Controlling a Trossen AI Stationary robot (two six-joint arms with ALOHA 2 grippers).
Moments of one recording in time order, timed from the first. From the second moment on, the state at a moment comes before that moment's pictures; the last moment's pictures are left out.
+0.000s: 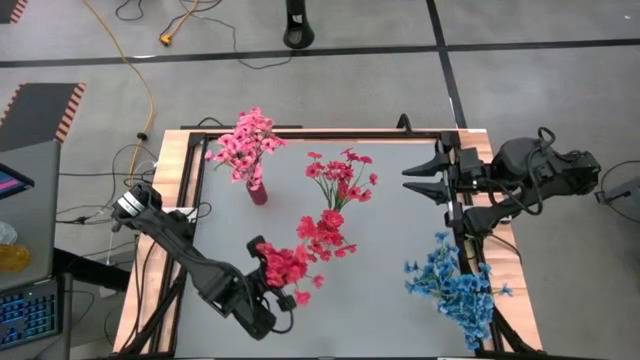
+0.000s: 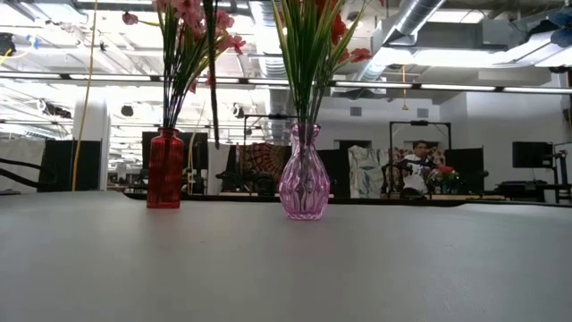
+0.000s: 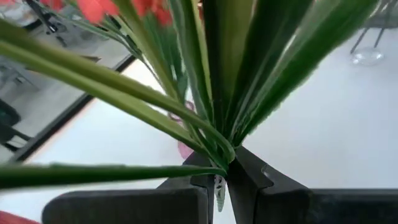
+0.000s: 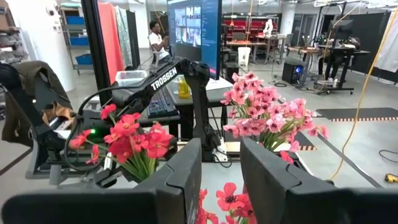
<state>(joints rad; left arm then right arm) -0.68 1.72 1.37 -0.75 -1.06 -0.81 0.27 0.89 1.29 -0.41 0.29 -0.01</state>
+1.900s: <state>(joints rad) -0.22 1.10 0.50 0.59 -0.42 -0.09 0.27 0.29 0.70 -0.37 0.32 0.04</state>
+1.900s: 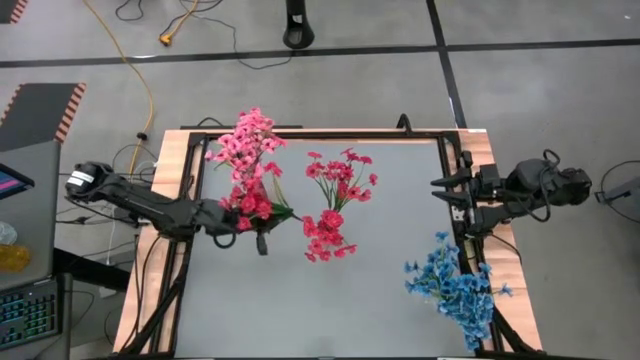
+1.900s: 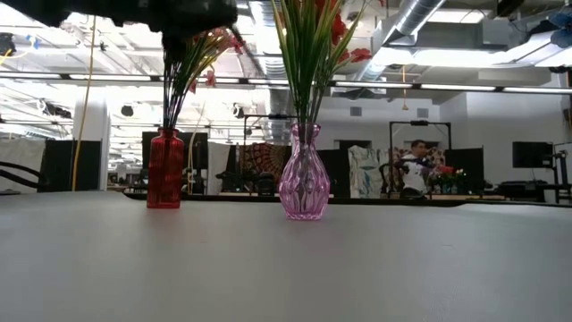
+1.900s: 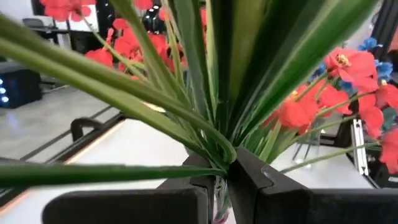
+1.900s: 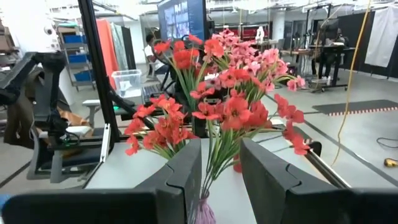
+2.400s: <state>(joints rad) -0.18 1.24 0.61 0.61 -0.36 -0.05 0.27 0.28 0.61 -0.33 0.32 0.04</state>
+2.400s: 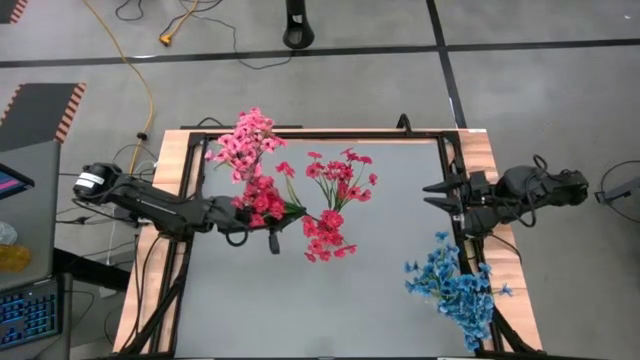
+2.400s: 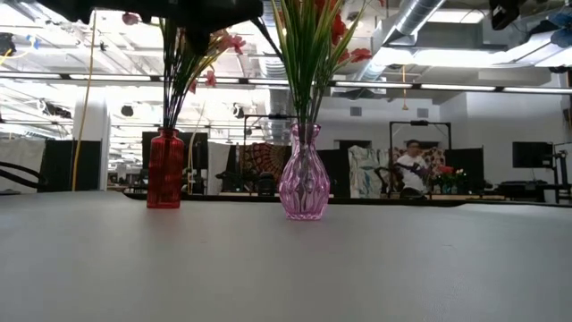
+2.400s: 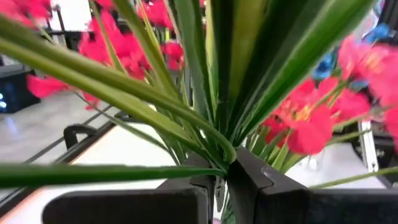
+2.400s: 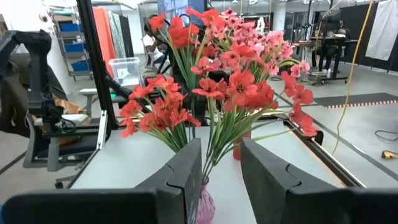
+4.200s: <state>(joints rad) -0.14 1.31 0.74 0.35 -0.32 -0.14 0.27 0.28 0.61 -0.32 0.32 0.04</state>
